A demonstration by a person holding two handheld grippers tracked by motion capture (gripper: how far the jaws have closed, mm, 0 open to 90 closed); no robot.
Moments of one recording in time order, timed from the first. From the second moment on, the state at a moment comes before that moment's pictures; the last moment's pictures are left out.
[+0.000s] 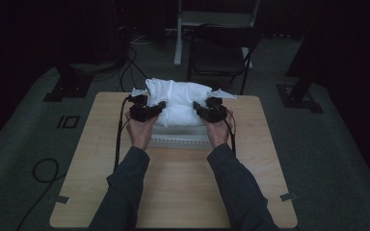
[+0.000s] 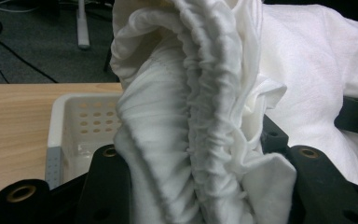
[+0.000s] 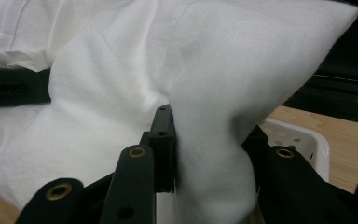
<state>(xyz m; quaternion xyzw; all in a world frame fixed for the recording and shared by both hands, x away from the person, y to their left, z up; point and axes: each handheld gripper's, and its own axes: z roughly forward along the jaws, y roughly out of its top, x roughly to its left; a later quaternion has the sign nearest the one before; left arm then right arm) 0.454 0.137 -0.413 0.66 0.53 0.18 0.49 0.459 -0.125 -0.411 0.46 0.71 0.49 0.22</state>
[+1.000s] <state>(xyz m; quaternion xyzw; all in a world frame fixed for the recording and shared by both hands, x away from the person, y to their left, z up) 0.473 0.135 -0.437 0.67 0.55 0.17 0.46 0.474 -0.121 -0.431 0.48 0.72 0.46 0.21</state>
